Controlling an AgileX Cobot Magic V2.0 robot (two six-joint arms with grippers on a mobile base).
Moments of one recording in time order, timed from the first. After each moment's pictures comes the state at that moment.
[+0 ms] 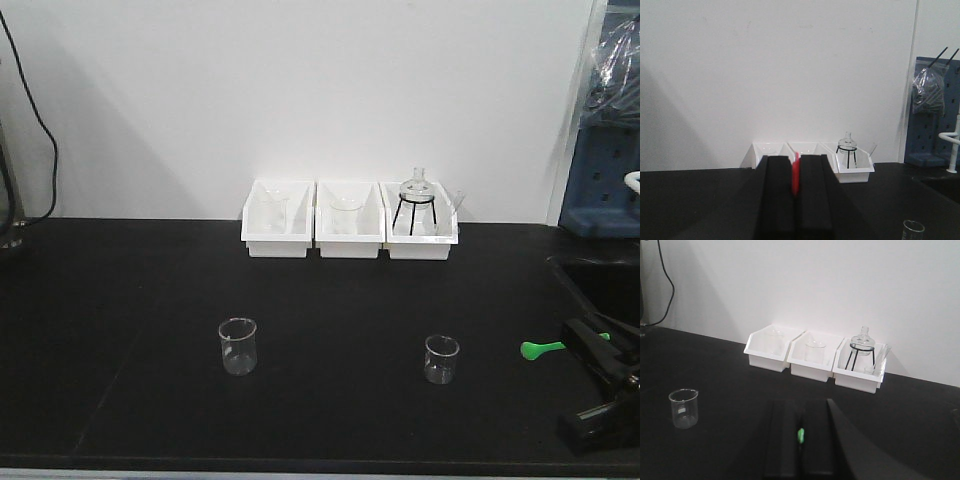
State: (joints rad) left arm -0.09 0.61 -0.49 0.65 -0.29 -0.78; right arm 0.05 1.03 -0.51 -0.55 -0.49 0.42
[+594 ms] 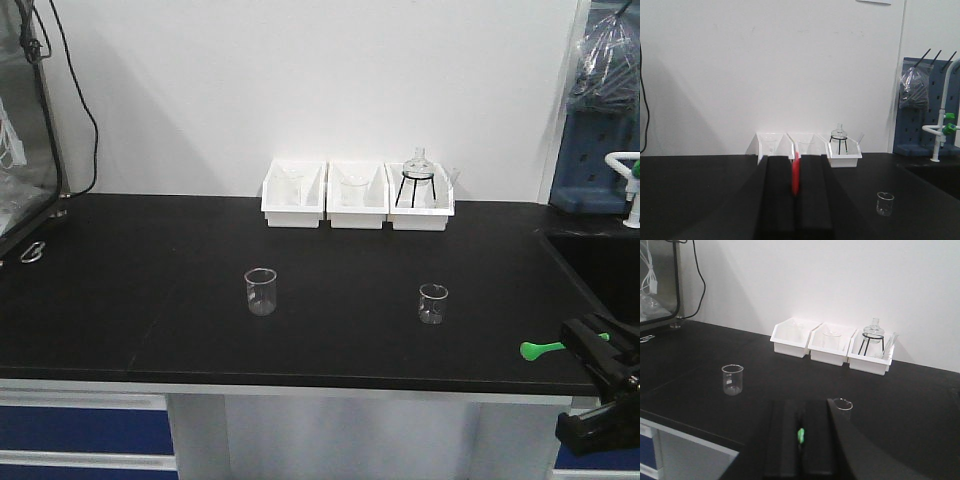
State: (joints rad) left arm -0.09 0.61 -0.49 0.65 -0.29 -0.78; right arm 0.05 1.03 -0.51 -0.55 -0.49 0.42
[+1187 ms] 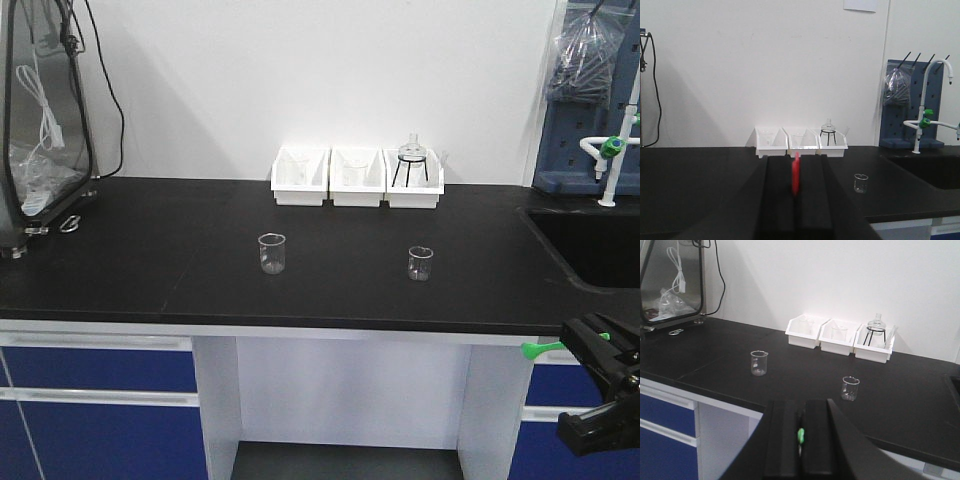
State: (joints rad) left arm -0.09 0.61 -0.49 0.65 -0.29 -0.78; right arm 0.05 1.03 -0.51 -0.55 -0.49 0.42
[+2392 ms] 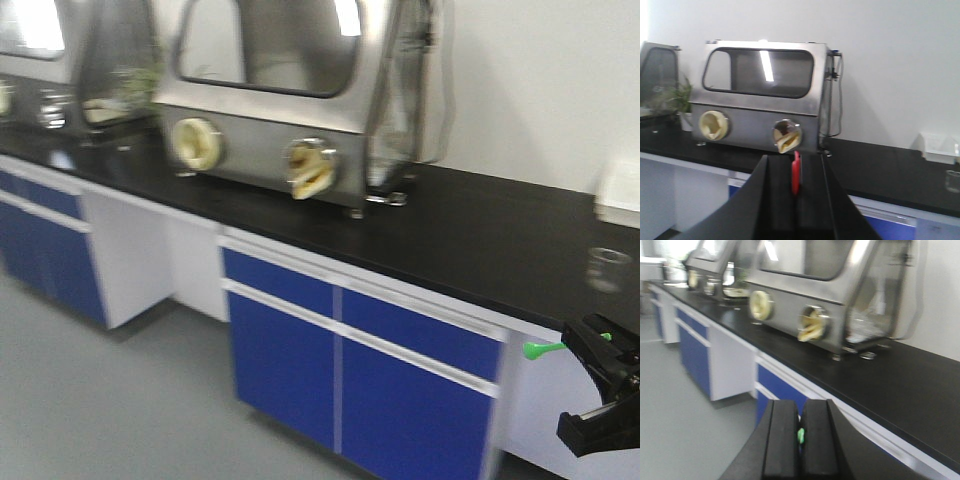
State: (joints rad) left arm -0.09 0.61 -0.49 0.65 -0.29 -0.78; right arm 0.05 1.03 -0.51 -0.55 -0.49 0.42
